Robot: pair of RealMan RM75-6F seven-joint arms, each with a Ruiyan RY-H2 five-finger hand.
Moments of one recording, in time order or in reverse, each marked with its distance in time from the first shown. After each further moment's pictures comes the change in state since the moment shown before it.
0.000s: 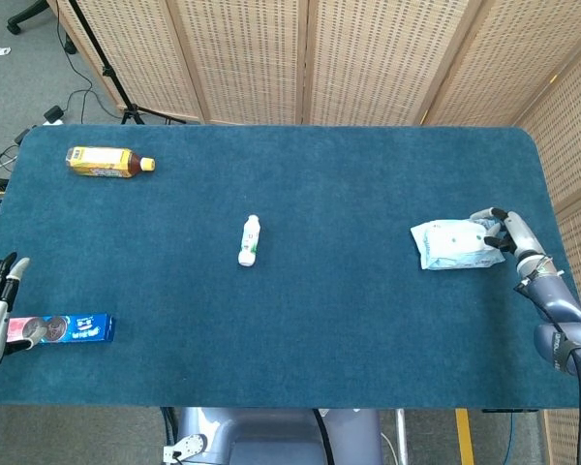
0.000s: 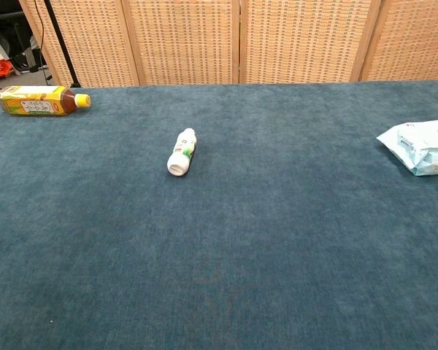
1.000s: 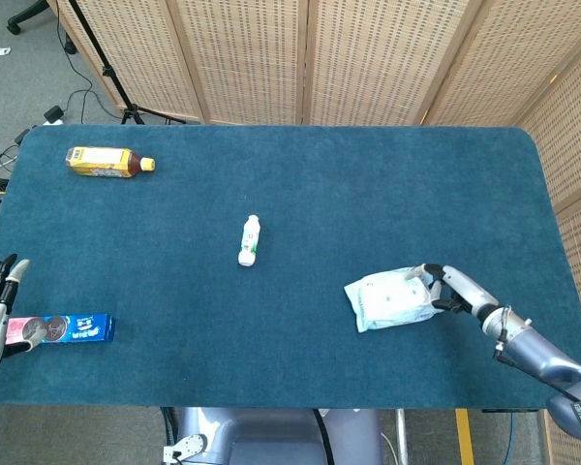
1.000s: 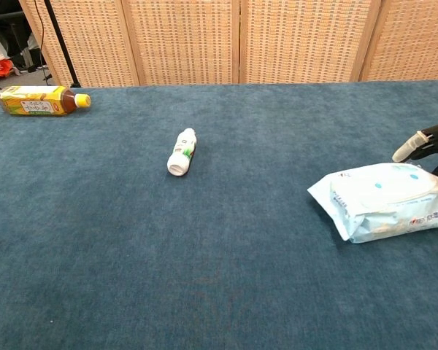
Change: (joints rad) left arm 0.007 0.004 0.009 0.003 0.024 0.013 -0.022; right arm -0.082 0.322 -0.126 -0.739 -0.292 0.237 0.029
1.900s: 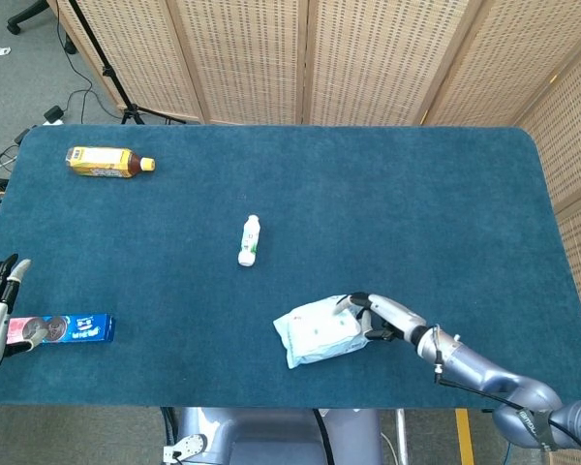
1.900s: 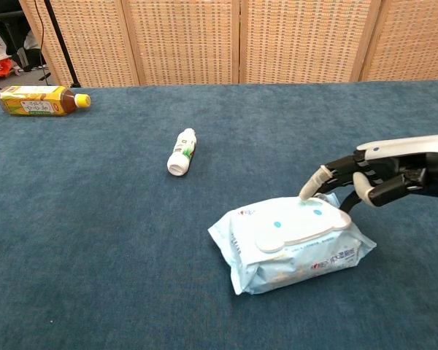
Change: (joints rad) left arm -0.002 -0.002 -0.002 0.003 -0.004 -0.005 0.002; right arm 0.117 -0.123 -0.025 -0.201 0.074 -0.010 -0.180
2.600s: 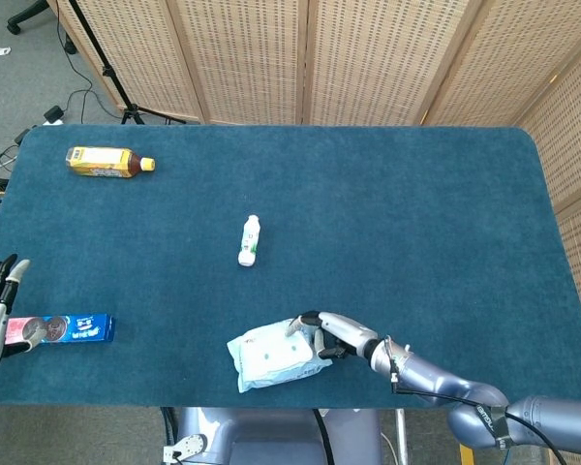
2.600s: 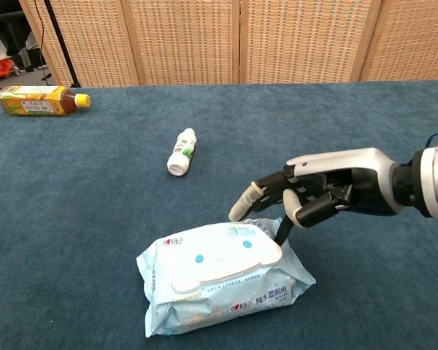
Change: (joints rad) left arm -0.001 0.008 0.006 0.013 0.022 0.001 -0.030; right arm 0.076 -0.103 0.054 -0.119 0.245 -0.013 -0.276
